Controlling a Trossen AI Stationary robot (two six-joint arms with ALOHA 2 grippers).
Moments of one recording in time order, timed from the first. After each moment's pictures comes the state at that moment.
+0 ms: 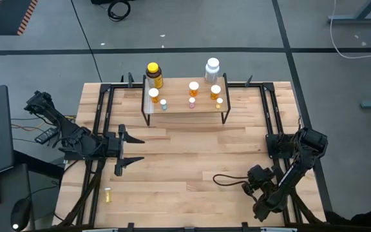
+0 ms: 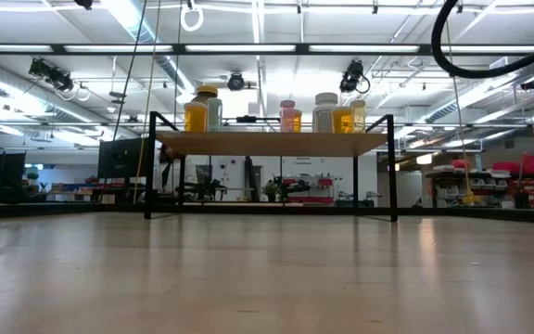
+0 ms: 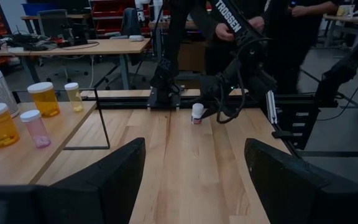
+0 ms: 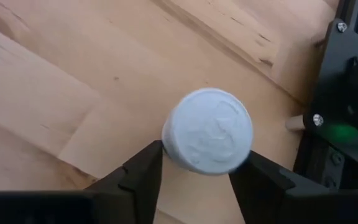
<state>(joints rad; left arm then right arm) -0.67 0.73 0.60 0.00 -0.71 -0.10 1.03 1.88 1.06 -1.31 0.29 2.14</state>
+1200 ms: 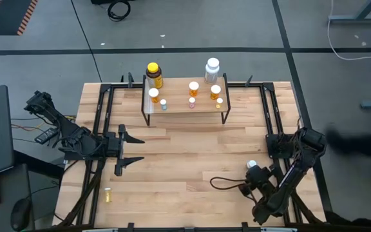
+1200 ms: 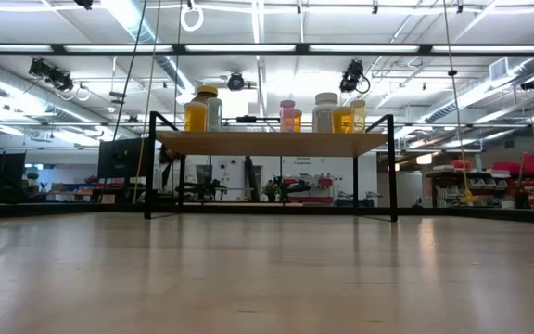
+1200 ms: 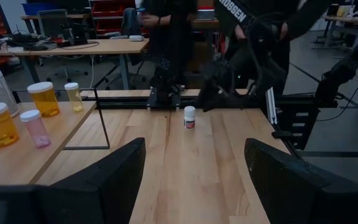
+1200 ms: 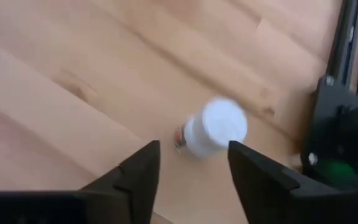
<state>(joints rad) -0.67 0.73 0.60 0.00 -0.71 -0.10 1.01 1.88 1.21 -1.48 0.45 2.16</state>
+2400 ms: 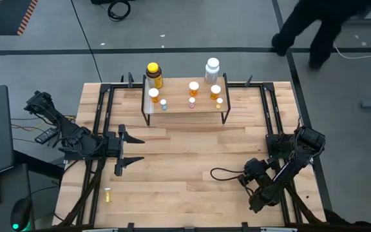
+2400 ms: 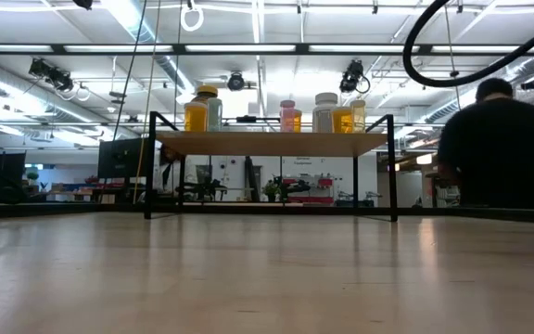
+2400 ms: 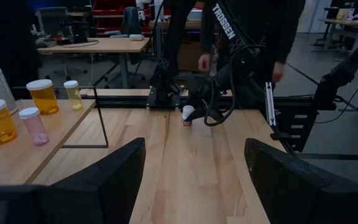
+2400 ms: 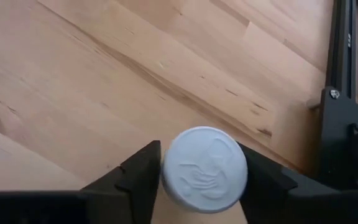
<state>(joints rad) -0.67 0.73 0.60 0.00 -0.71 -0.12 0.97 1.88 0.98 -1.32 0.48 2.15</state>
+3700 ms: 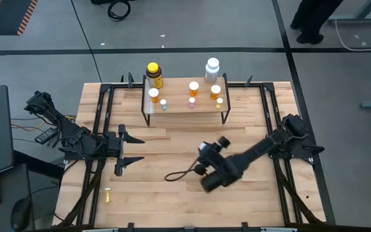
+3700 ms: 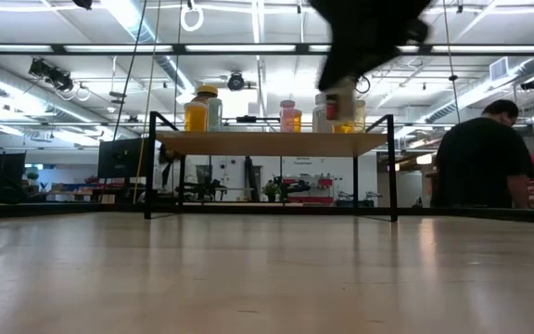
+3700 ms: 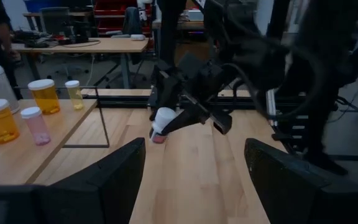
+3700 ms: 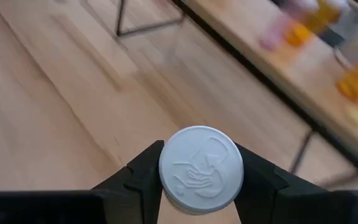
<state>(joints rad) -0.67 0.73 0.60 0.00 -0.72 -0.12 0.49 1.88 1.44 -0.98 1.03 1.02</state>
